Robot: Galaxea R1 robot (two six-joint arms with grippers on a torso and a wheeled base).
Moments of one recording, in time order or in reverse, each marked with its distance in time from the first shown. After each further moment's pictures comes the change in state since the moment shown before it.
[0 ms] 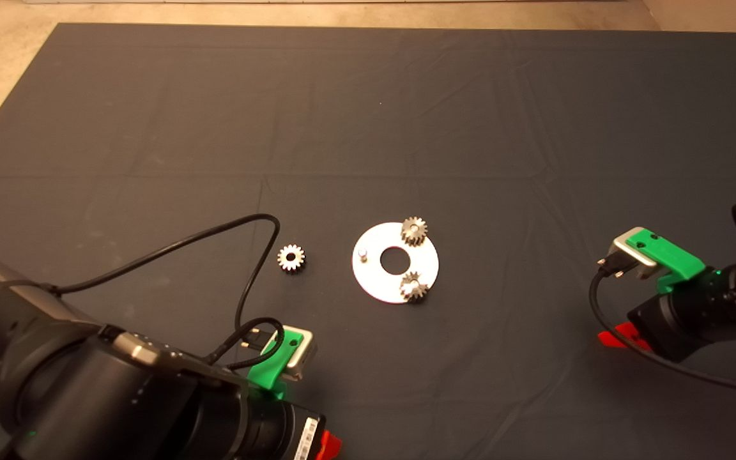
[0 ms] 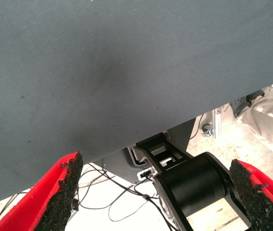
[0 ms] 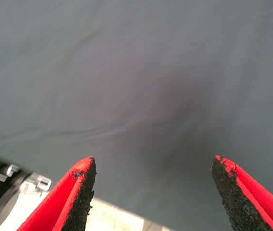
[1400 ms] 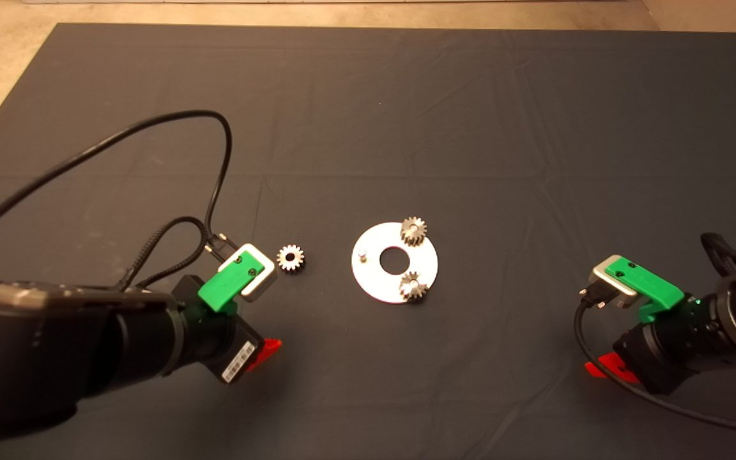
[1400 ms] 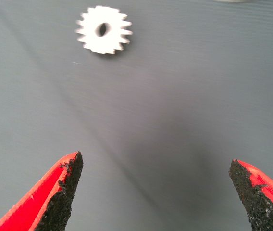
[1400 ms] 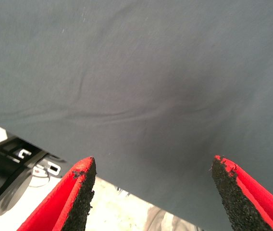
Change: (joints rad) left arm -0.130 -0.231 -0.064 0.237 -0.001 0.631; right arm -0.054 0.025 0.028 -0.001 0.003 0.021
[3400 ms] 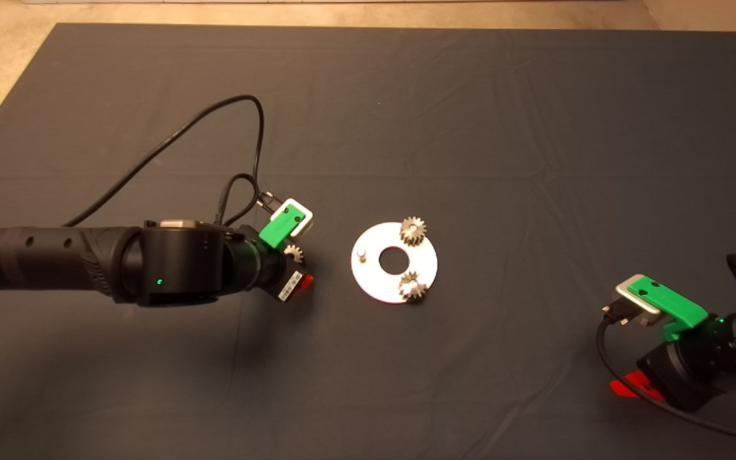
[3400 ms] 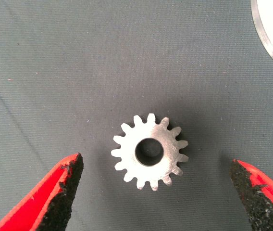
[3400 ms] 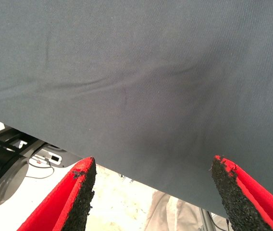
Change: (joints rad) left arm 0.088 0.161 -0.368 0.152 -0.147 0.104; right arm -0.050 -0.098 0.003 0.001 -0.001 -0.033
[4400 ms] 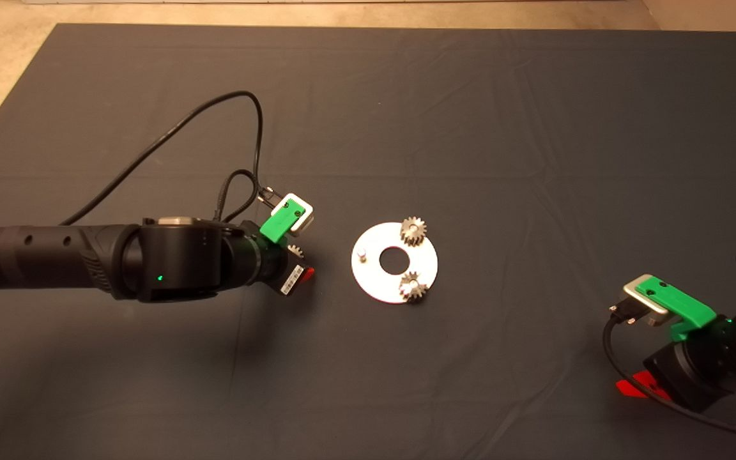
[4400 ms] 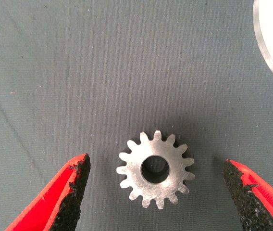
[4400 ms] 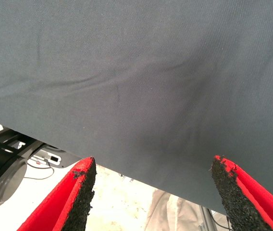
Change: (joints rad) left arm 0.006 -0.006 -0.022 0.026 -0.057 -0.001; right arm 0.000 -0.024 0.000 0.000 0.001 -0.004
